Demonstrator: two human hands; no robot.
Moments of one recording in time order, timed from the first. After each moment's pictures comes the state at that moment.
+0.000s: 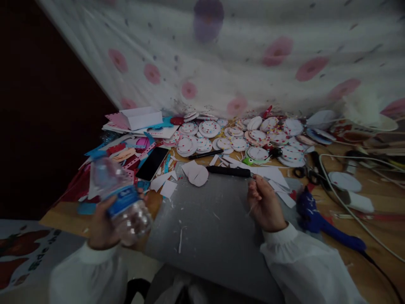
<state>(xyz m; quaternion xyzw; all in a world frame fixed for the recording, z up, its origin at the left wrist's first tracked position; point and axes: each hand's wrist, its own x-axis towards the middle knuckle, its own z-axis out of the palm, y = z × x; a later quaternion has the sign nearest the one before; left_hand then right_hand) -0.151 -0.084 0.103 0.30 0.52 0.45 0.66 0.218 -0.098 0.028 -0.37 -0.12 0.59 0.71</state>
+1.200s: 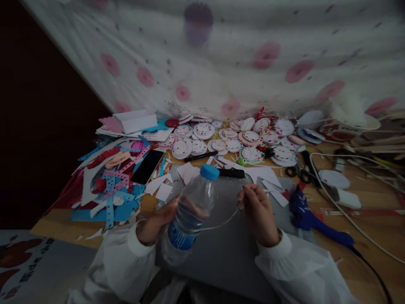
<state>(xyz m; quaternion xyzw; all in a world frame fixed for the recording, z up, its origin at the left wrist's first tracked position) -0.053 -0.082 0.076 0.49 0.29 0.27 0.78 0.203 -0.117 0.032 -0.48 -0.23 0.51 0.67</state>
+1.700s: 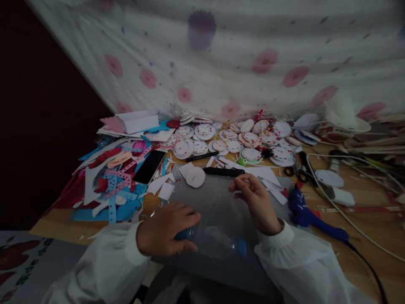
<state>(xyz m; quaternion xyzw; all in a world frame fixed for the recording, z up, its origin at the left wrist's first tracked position) -0.071 -0.079 0.107 0.93 0.21 0.05 0.30 0.196 -0.104 0.055 -0.54 -0.32 0.49 0.61</state>
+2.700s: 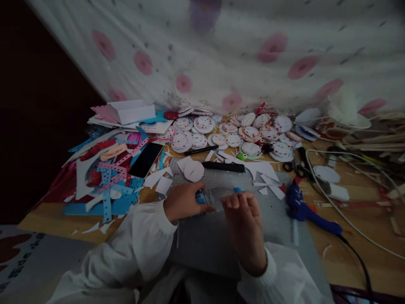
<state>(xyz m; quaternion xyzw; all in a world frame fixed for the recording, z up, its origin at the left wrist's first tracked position) -0.004 -0.055 0.087 0.85 0.46 -0.02 0.25 0.132 -0.147 0.059 -0.37 -0.16 0.50 0.77</state>
